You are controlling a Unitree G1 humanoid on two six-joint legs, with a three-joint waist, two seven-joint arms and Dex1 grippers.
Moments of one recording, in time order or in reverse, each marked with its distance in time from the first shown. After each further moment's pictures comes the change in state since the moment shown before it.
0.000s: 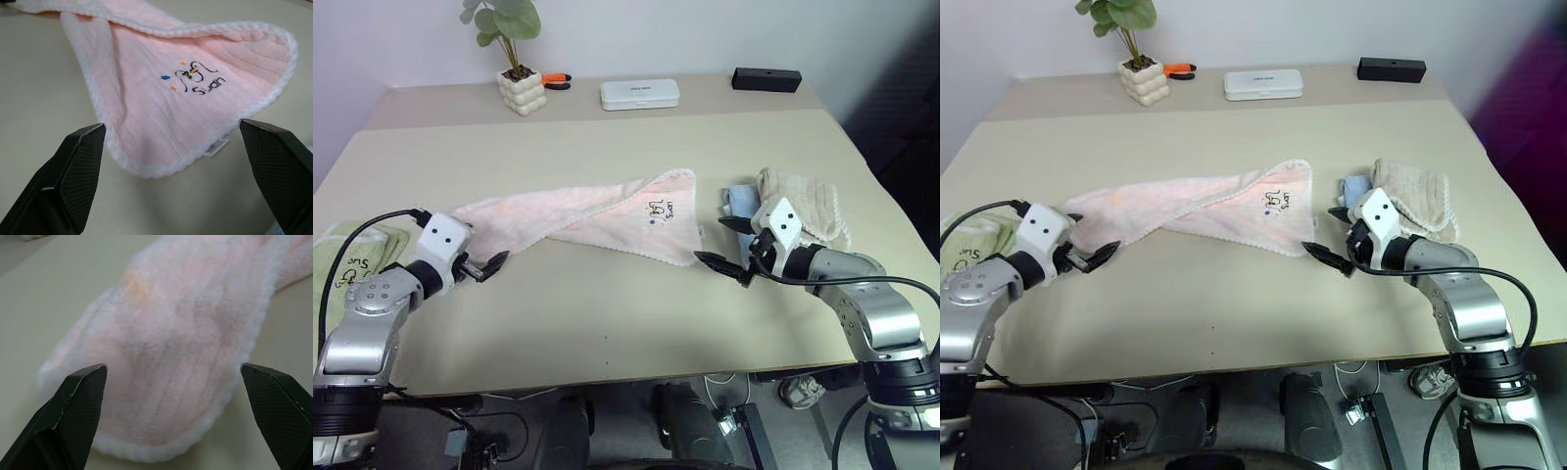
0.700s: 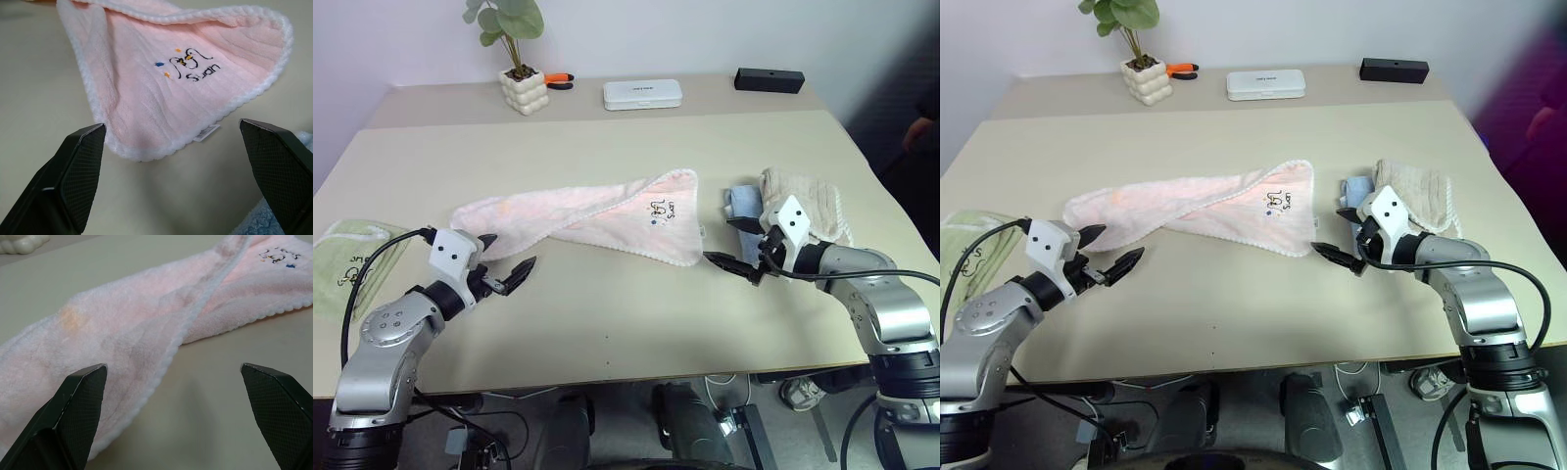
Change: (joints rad) left arm 0.136 -0.157 0.084 -0.276 -0.175 0.112 0.051; right arm -0.020 -0.046 -0.012 0.063 0.006 0.000 0.062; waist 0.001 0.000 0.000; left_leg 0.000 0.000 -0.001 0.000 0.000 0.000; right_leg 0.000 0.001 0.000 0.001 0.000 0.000
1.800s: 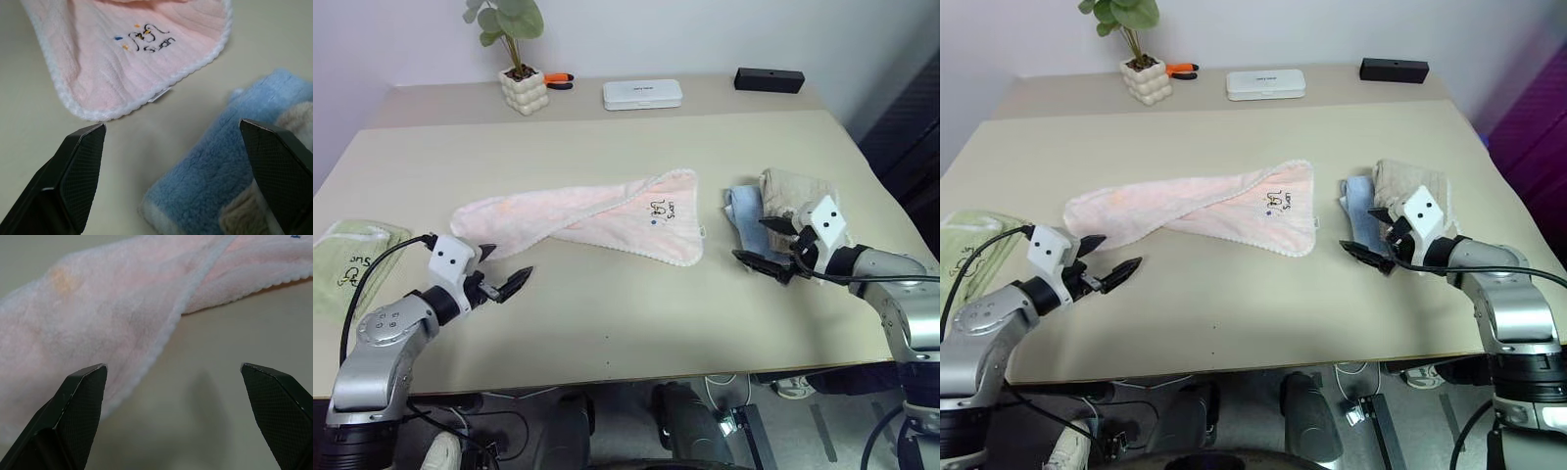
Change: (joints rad) left arm -0.001 0.021 0.003 0.065 0.019 0.000 -0.070; right arm 0.068 -0.065 -0.107 0.019 -0.006 -0.019 0.022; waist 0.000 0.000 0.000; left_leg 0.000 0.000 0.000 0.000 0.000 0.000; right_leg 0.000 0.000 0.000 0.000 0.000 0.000
